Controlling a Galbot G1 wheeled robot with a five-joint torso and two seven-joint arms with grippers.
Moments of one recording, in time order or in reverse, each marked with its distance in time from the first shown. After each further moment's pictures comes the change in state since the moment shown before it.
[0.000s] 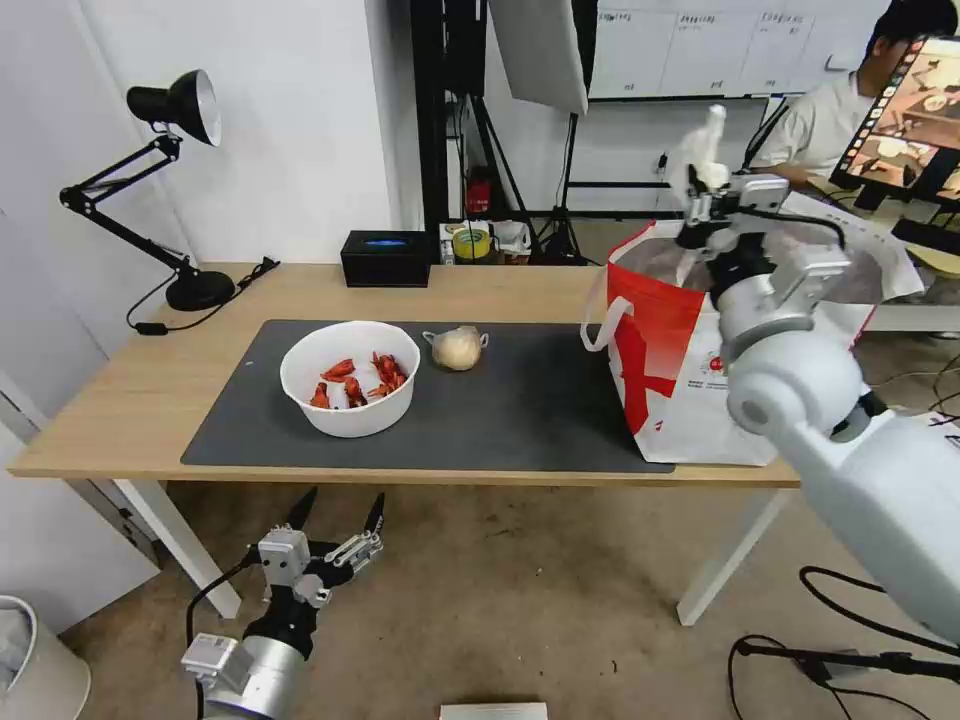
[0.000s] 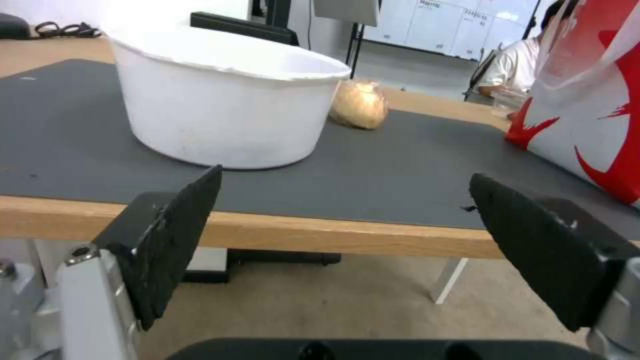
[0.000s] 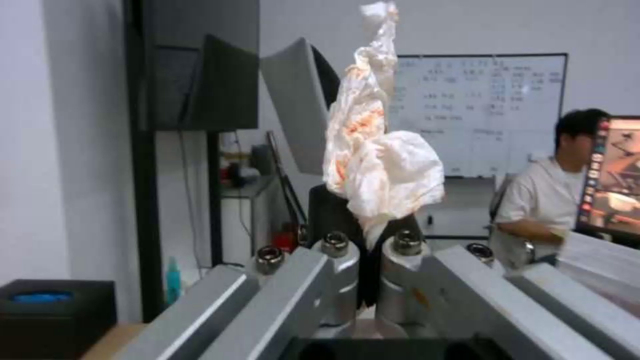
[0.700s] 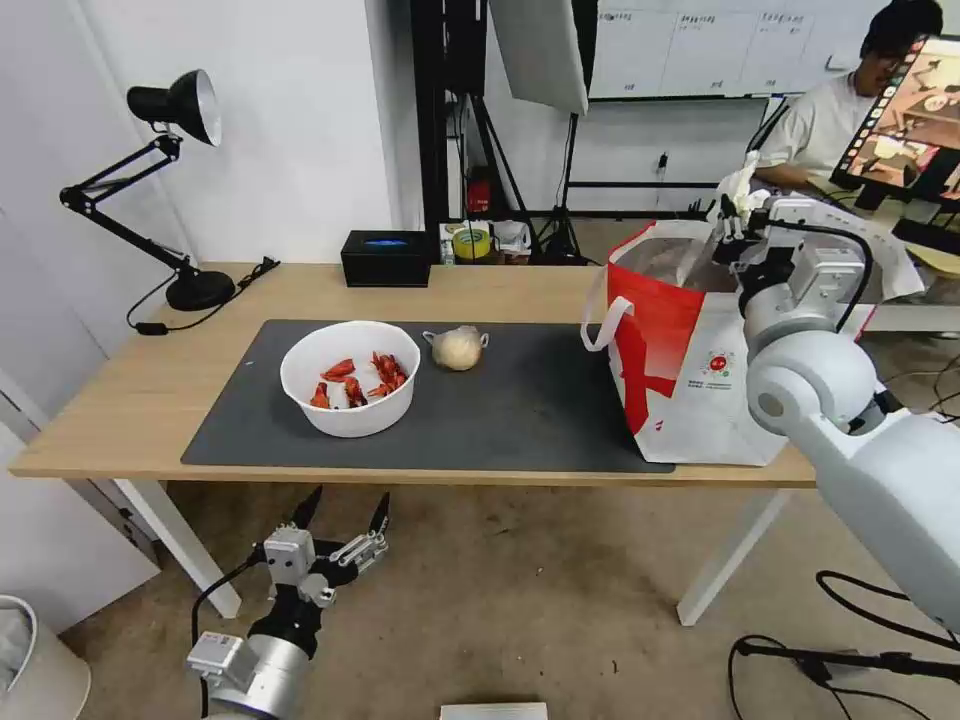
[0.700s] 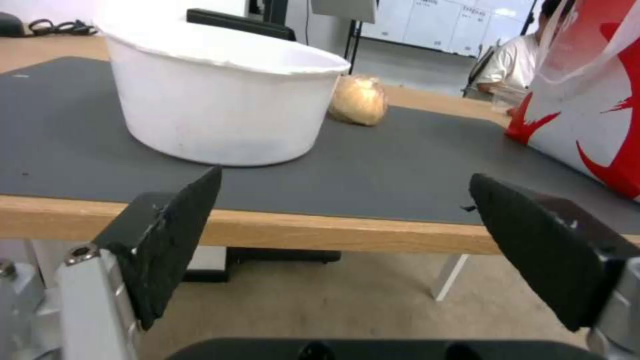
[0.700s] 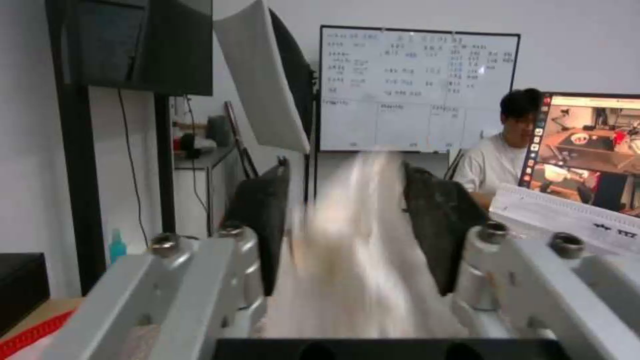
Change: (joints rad) left arm -0.015 0.010 0.005 0.015 -0.002 0.003 0.000; right arm -0.024 0.000 0.009 -0.020 -0.021 -0.057 0.066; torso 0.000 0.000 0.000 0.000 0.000
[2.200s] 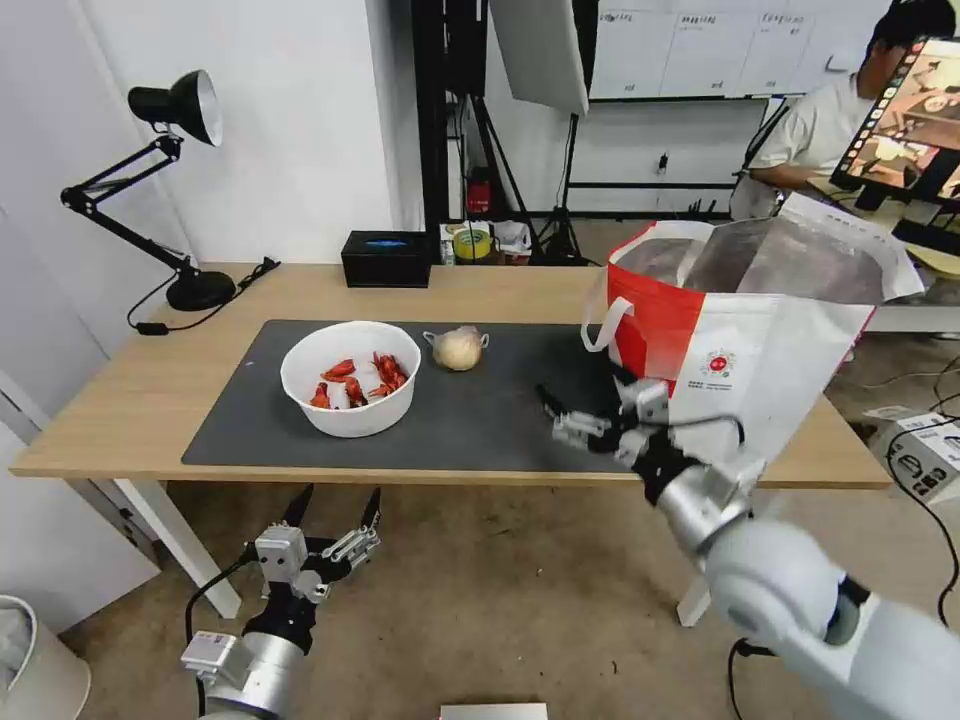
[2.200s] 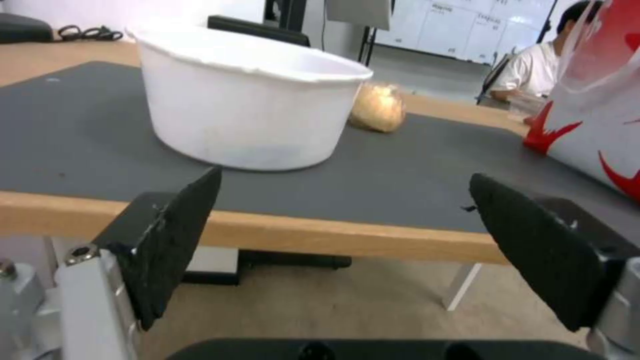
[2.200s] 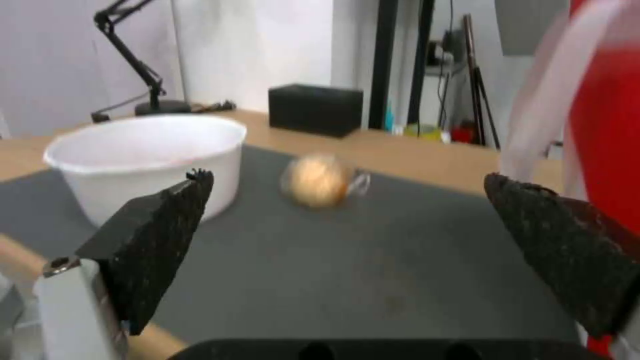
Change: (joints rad) left arm 0.008 -0.025 -0.027 0.009 0.000 -0.013 0.000; right arm -0.630 -0.013 -0.022 0.295 -0.175 0.204 -0.360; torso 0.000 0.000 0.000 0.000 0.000
